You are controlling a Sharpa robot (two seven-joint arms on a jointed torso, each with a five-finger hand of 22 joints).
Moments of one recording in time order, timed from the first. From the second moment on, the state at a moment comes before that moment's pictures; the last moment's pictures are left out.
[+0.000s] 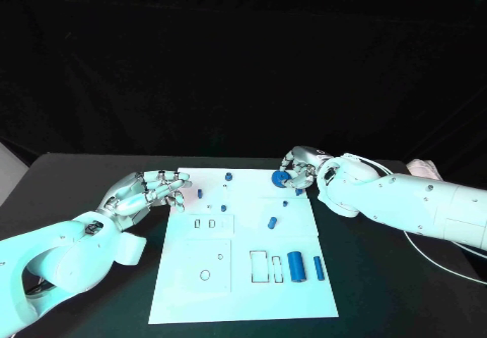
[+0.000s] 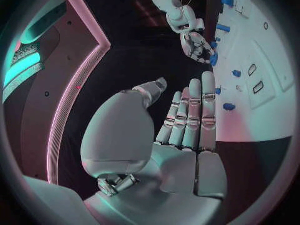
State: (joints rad) left arm 1.21 -0.99 -0.01 1.68 -0.12 -0.21 0.39; left_hand 1.32 -0.19 0.55 0.09 0.06 0.83 0.21 0.24 0.24 1.05 0.17 0.08 0.07 0.96 0.09 0.72 0.57 0.18 0.99 0.18 0.78 0.42; right arm 1.38 -0.78 -0.13 1.32 -1.35 -0.38 -0.24; right_hand 1.33 -0.23 0.53 0.09 0.32 0.94 0.15 0.25 0.42 1.47 0.05 1.48 1.31 1.47 -0.02 1.57 1.31 0.01 1.47 0.09 1.57 1.31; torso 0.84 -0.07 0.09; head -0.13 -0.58
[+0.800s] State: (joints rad) left arm 1.21 -0.99 -0.01 1.68 -0.12 -0.20 0.39; left_hand 1.32 -0.19 0.54 0.09 0.06 0.83 0.21 0.24 0.24 1.05 0.17 0.08 0.07 0.96 0.09 0.72 0.57 0.18 0.99 0.18 0.78 0.42; right arm 1.37 -0.73 -0.13 1.48 -1.44 -0.50 -0.24; right_hand 1.28 -0.24 0.54 0.08 0.30 0.94 0.15 0.25 0.42 1.47 0.04 1.49 1.31 1.47 -0.04 1.57 1.31 0.01 1.47 0.07 1.57 1.31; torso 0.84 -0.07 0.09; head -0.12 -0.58
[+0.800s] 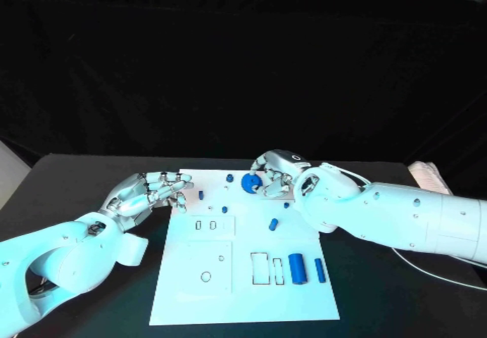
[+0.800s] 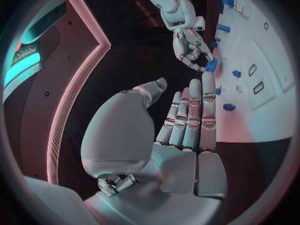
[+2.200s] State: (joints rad) left arm 1.21 -0.98 -0.01 1.68 -0.12 -0.20 0.39; left_hand 1.32 -0.19 0.55 0.09 0.06 0.83 0.21 0.24 0.24 1.05 0.17 0.08 0.07 0.96 0.09 0.72 0.57 0.18 0.99 0.18 0.78 0.42; right arm 1.34 -0.54 -0.13 1.37 -1.61 -0.54 -0.31; right_hand 1.27 -0.25 0.54 0.08 0.30 0.95 0.14 0.27 0.42 1.47 0.04 1.49 1.31 1.47 -0.04 1.56 1.31 0.01 1.47 0.07 1.57 1.31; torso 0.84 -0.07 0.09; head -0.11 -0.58
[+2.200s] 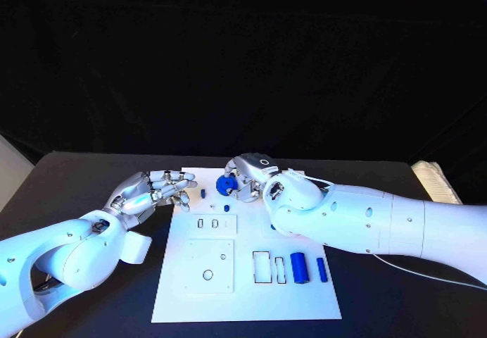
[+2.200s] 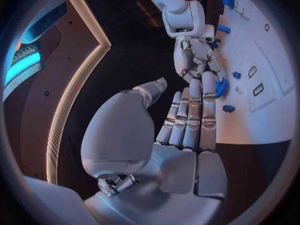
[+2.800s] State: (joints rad) left arm 1.21 -0.98 -0.01 1.68 -0.12 -0.20 0.38; left_hand 1.32 -0.19 0.54 0.09 0.06 0.83 0.21 0.24 0.24 1.05 0.16 0.08 0.07 0.96 0.09 0.72 0.57 0.18 0.98 0.18 0.79 0.42; right arm 1.34 -0.53 -0.13 1.35 -1.65 -0.53 -0.32; right_hand 1.27 -0.25 0.54 0.08 0.30 0.95 0.14 0.27 0.42 1.47 0.04 1.49 1.31 1.47 -0.04 1.56 1.31 0.01 1.47 0.07 1.57 1.31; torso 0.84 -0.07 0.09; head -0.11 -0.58
